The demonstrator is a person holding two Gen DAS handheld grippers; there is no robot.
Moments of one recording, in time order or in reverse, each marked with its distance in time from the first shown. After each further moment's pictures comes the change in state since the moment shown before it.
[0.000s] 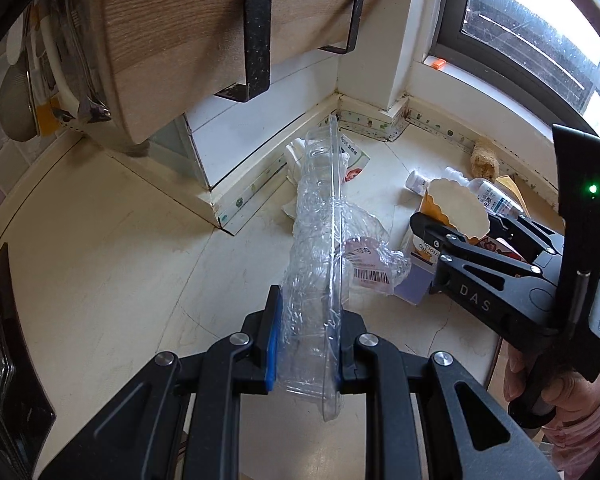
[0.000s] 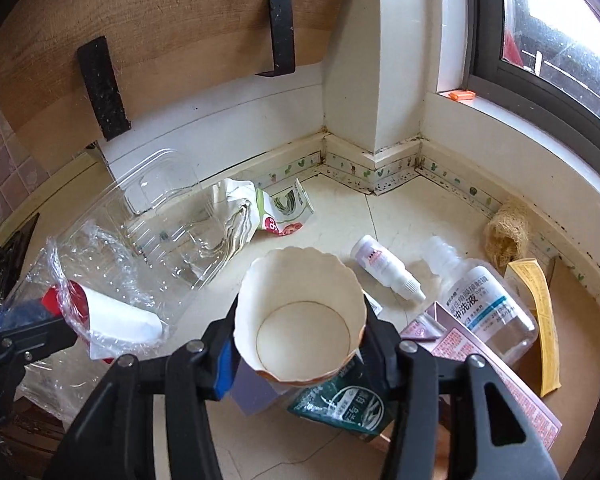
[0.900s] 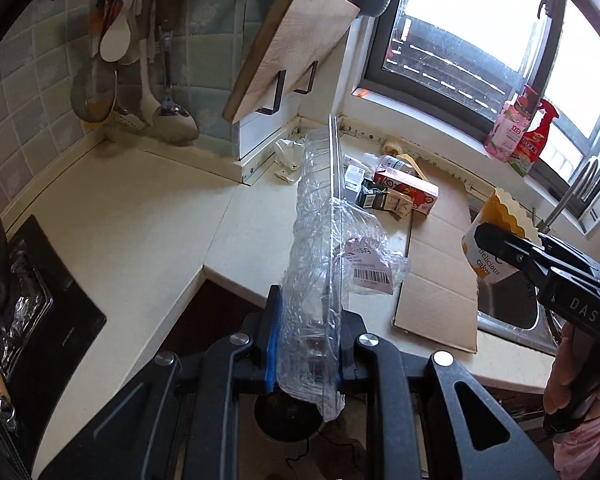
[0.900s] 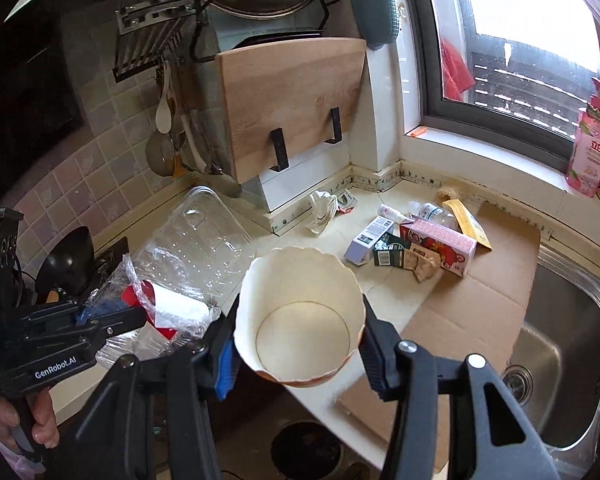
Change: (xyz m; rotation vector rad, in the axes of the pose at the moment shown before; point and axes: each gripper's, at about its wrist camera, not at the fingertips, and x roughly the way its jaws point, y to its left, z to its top) left arm -0.219 0.085 -0.158 0.073 -0.125 -0.199; right arm -0.280 0.116 -0.107 0.128 -0.136 0.022
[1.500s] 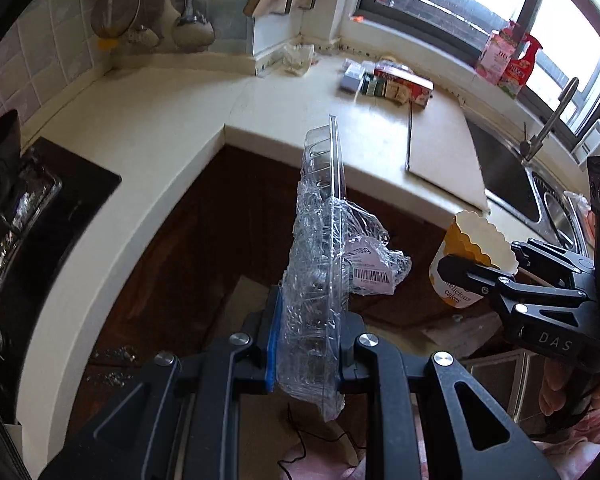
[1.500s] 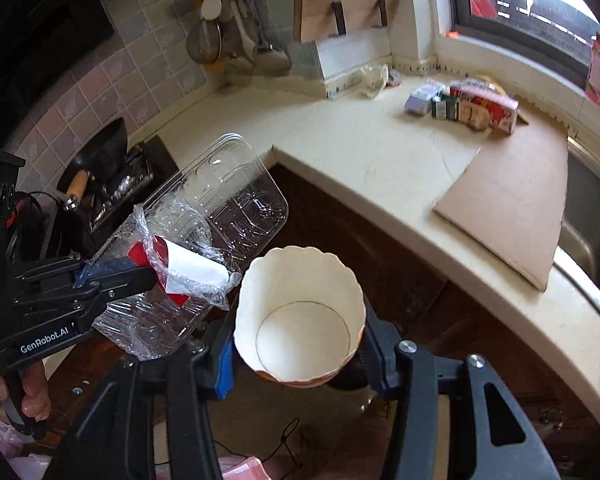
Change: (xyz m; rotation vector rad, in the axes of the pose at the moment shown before) left arm -0.013 0.042 -0.159 0.032 0.215 -0.013; right arm 0.007 0.084 -0.164 0.010 0.283 0.058
